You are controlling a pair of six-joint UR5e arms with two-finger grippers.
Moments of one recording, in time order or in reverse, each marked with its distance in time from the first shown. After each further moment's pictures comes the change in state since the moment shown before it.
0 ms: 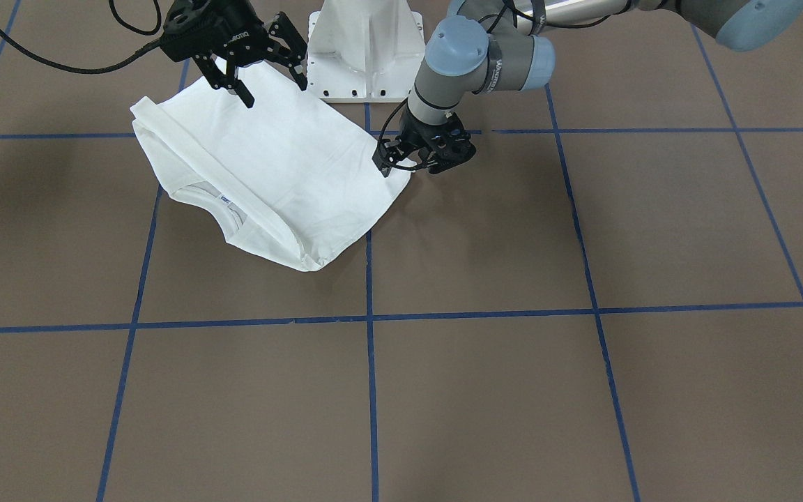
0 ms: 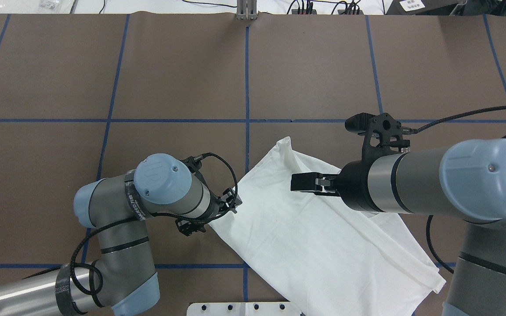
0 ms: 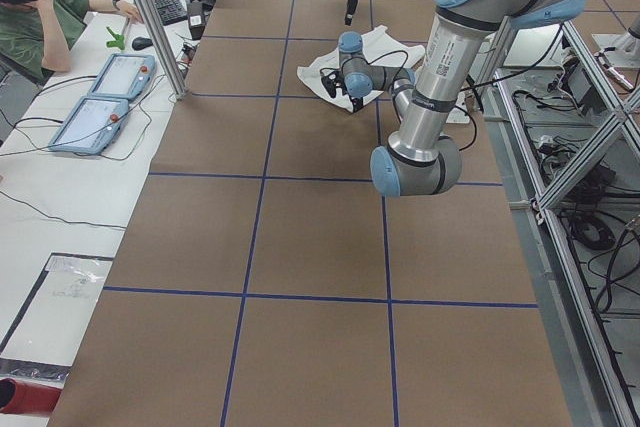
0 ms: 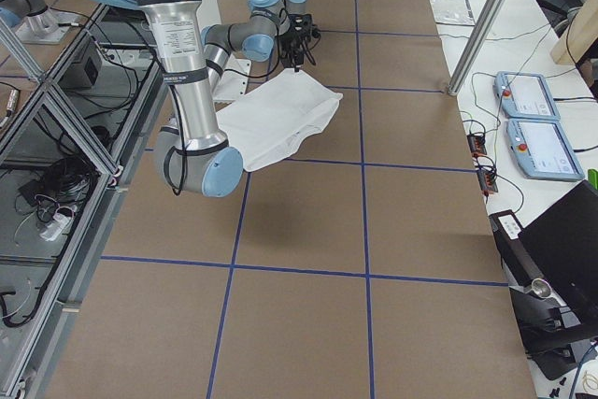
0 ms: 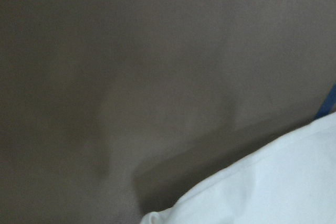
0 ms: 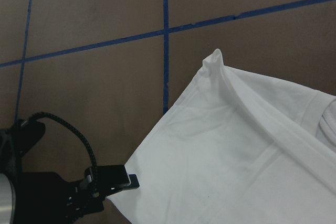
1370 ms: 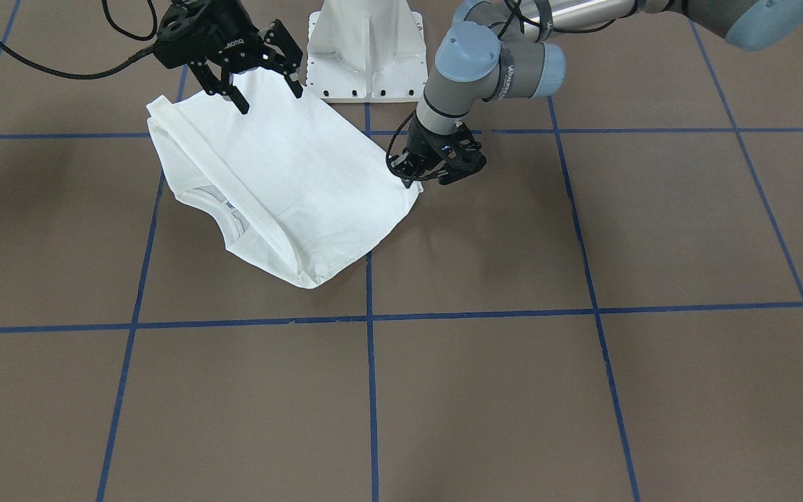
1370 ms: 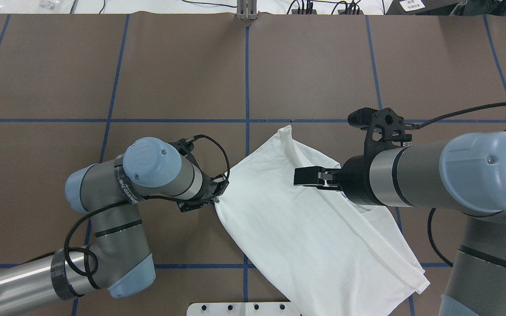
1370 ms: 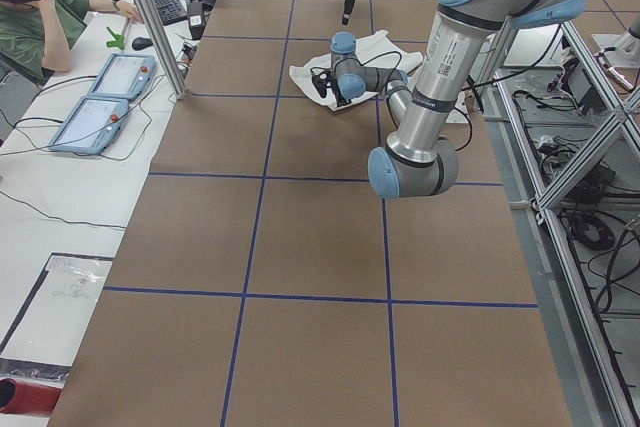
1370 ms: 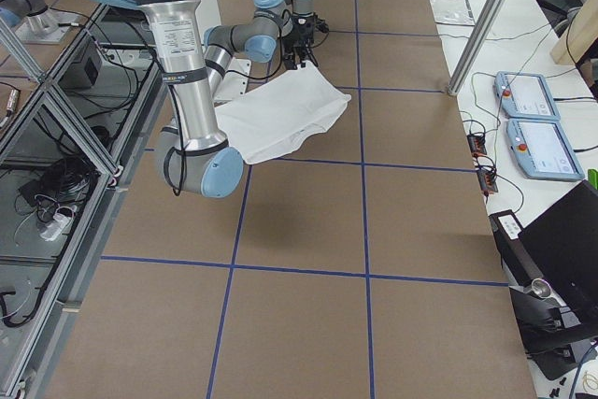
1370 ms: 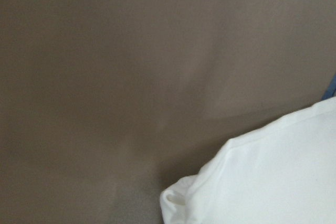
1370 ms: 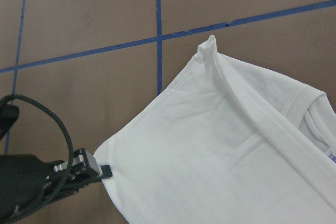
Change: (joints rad) left arm -0.089 0.005 0.011 -0.028 0.027 0.025; right arm 0.018 -0.001 -0.013 0.000 0.004 -0.002
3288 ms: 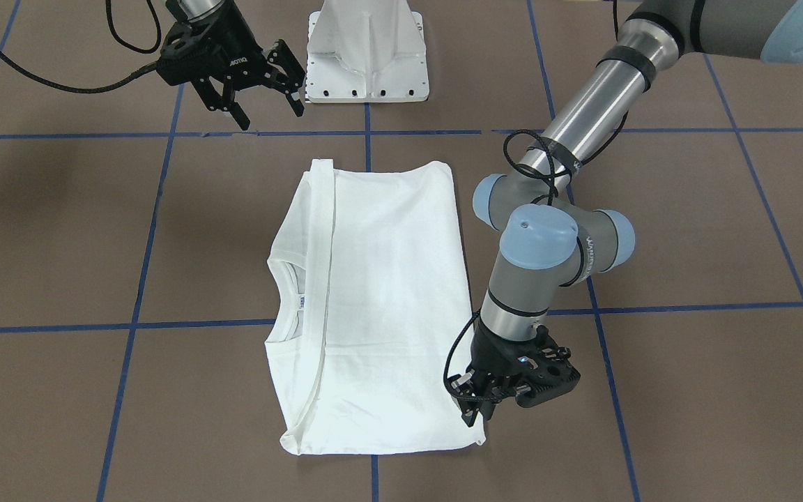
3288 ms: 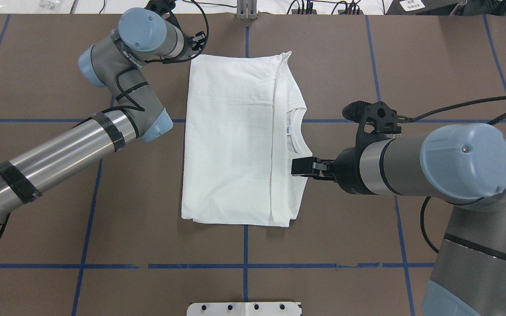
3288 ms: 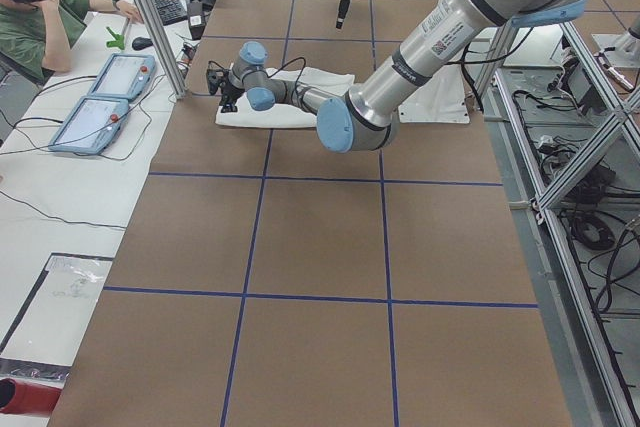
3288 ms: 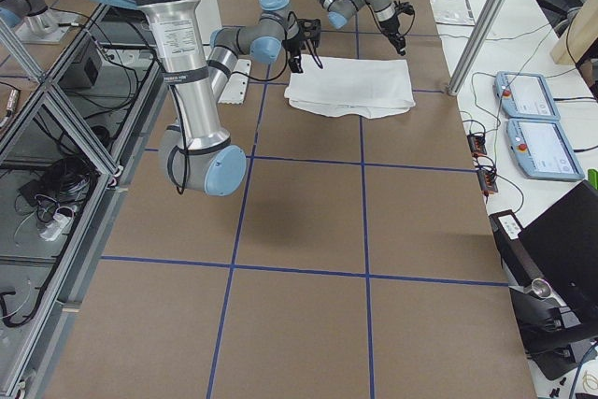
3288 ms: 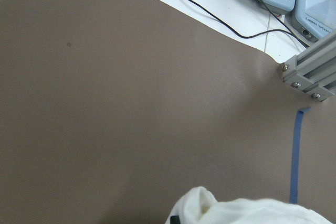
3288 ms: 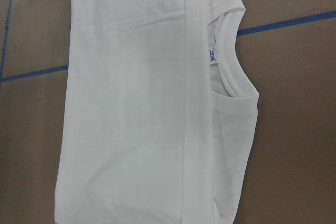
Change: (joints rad) left arm -0.369 -0.370 0.793 -0.508 0.171 0.374; right arm 0.021 0.027 -0.067 -0.006 -0.011 -0.005
